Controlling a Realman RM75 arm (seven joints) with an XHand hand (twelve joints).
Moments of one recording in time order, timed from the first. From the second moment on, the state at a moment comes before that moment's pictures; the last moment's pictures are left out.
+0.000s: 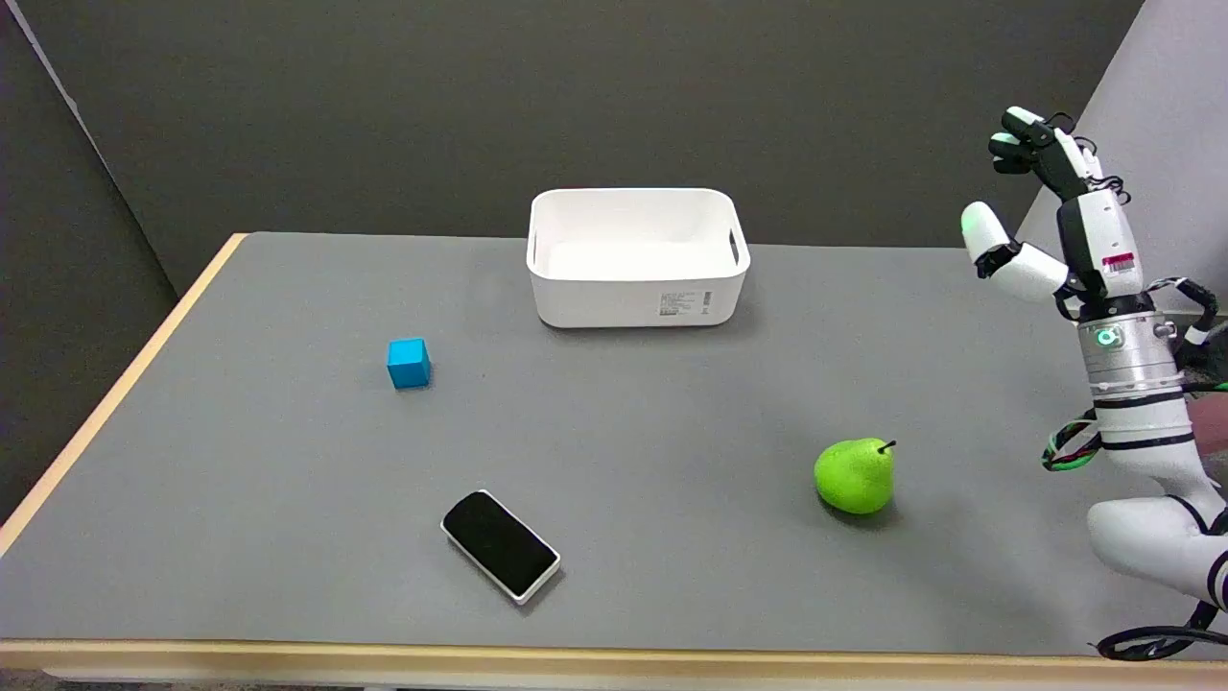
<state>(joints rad) 0.03 -0.76 -1.79 0.80 0.80 1.30 0.93</state>
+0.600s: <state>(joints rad) 0.04 -0.74 -1.77 0.85 0.55 1.22 1.09</state>
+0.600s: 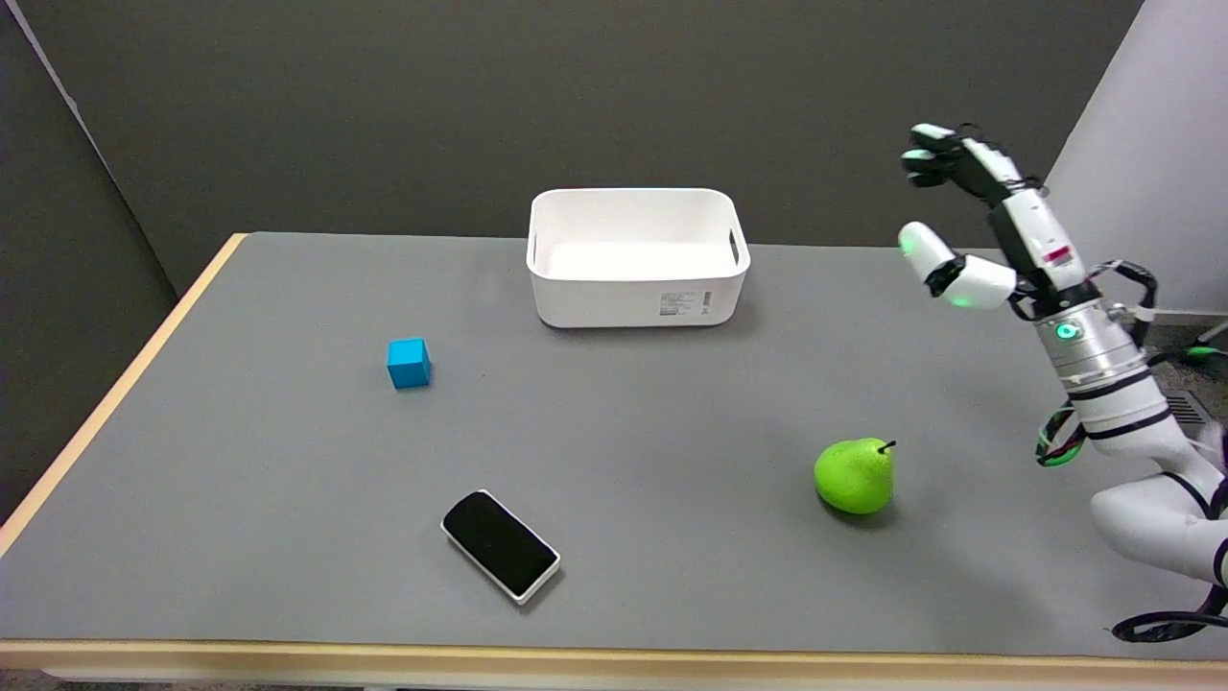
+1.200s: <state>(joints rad) 0.03 -0.78 -1.87 1.15 0.29 1.07 1.23</state>
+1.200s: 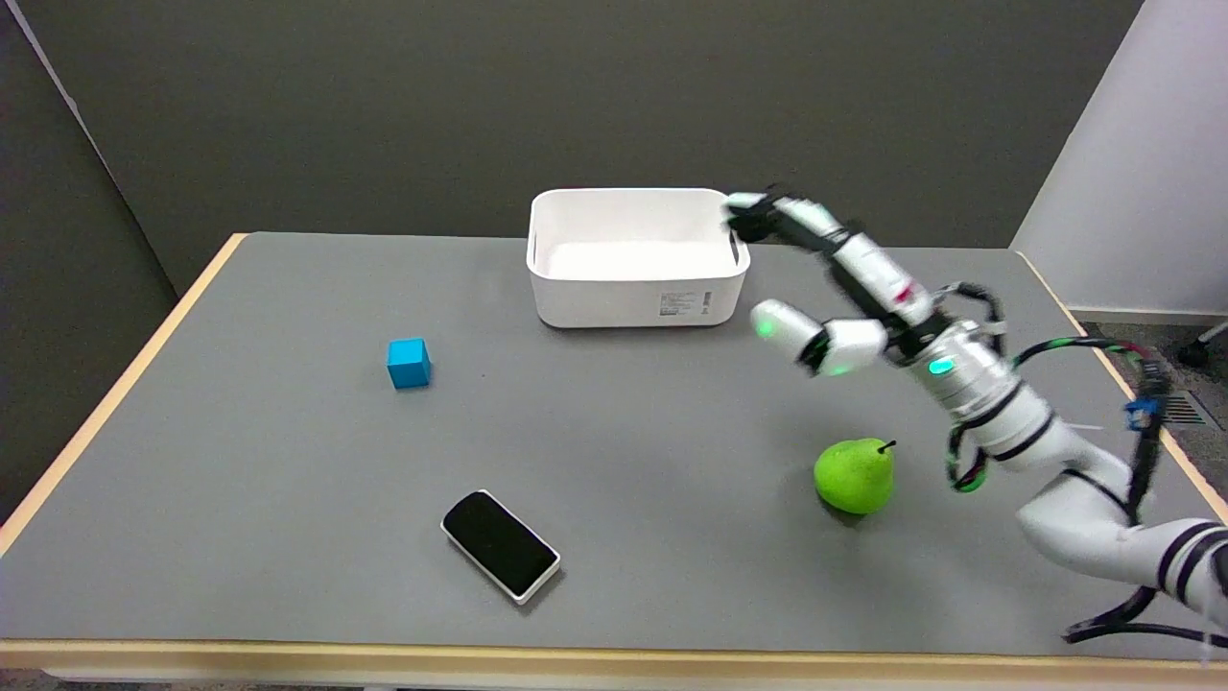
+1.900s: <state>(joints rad) 0.02 -0.98 -2.06 1.54 -0.02 0.34 0.85</state>
